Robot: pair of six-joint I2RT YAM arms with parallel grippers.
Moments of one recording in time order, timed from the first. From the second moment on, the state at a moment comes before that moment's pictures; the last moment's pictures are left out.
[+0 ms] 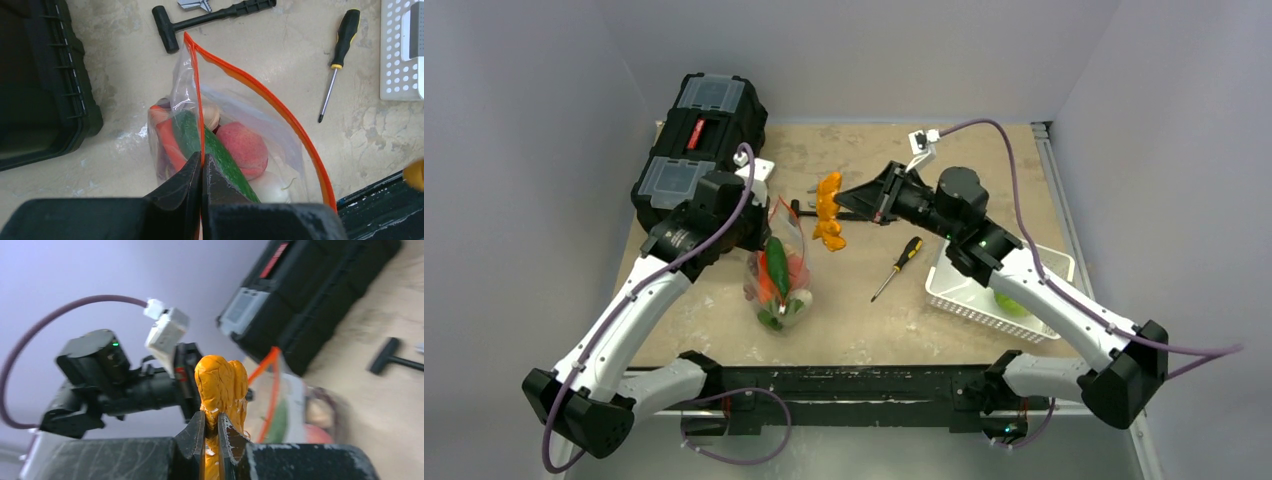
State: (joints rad) left arm -0.45 1.08 1.14 -0.77 0.00 -0.13; right arm 0.67 1.18 1.06 0.08 -0.31 0.87
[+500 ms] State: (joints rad) left arm -0.45 1.02 1.13 -0.77 -0.05 -0.13; right arm 0.95 1.34 1.09 0.36 -0.12 1.03
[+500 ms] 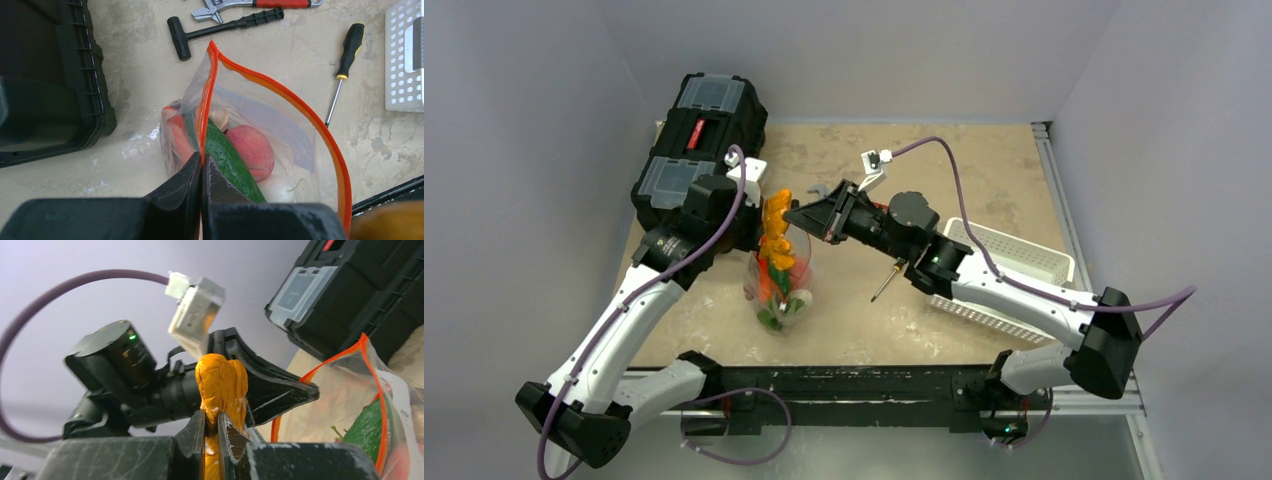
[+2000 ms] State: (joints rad) left arm -0.45 1.02 1.13 -0.76 -0.05 -0.12; right arm 1.02 1.69 1.27 0.04 0.01 0.89
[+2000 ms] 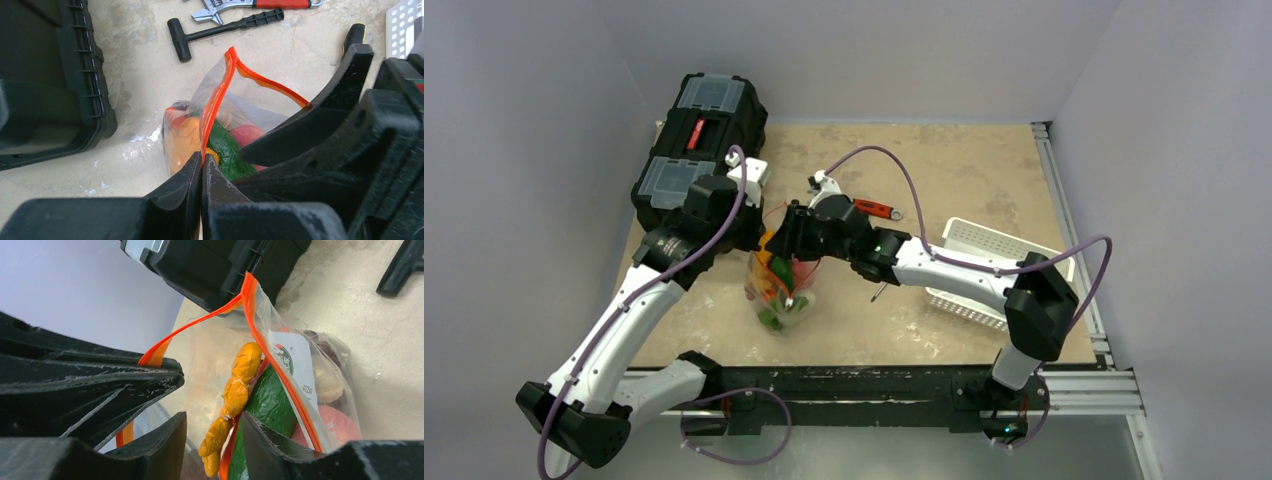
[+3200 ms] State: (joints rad) left arm -0.45 1.04 1.12 -0.75 -0.06 -0.12; right arm 1.51 1.51 1.20 -0.26 0.68 0.65
